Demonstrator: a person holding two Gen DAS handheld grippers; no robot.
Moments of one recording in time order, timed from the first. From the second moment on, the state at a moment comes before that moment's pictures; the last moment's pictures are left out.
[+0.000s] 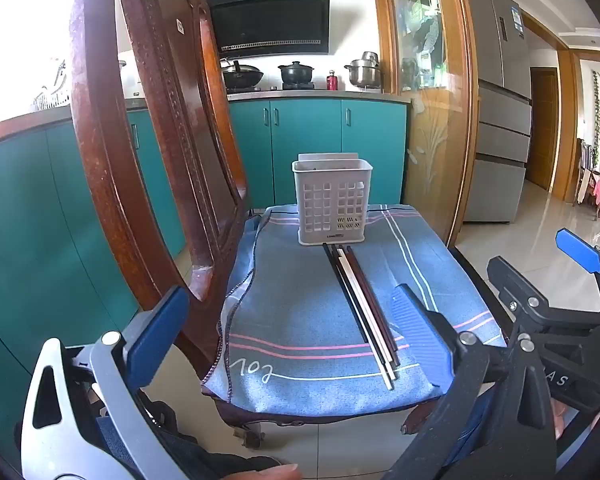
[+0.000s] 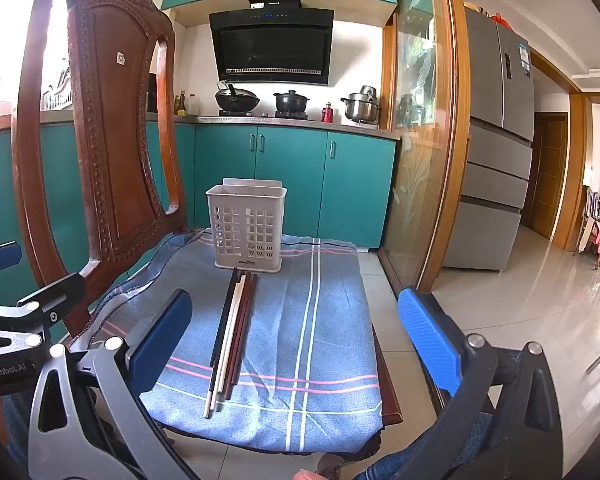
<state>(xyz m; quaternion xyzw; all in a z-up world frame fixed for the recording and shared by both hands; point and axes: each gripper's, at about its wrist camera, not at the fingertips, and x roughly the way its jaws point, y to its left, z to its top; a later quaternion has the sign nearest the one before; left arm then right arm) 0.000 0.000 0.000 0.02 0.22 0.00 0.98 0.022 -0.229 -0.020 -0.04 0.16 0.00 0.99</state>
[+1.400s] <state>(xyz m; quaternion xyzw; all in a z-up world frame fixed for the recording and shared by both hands) 0.002 0.000 -0.008 0.02 0.23 0.00 0.97 0.024 -0.233 -0.030 -0.04 0.17 0.00 0.98</state>
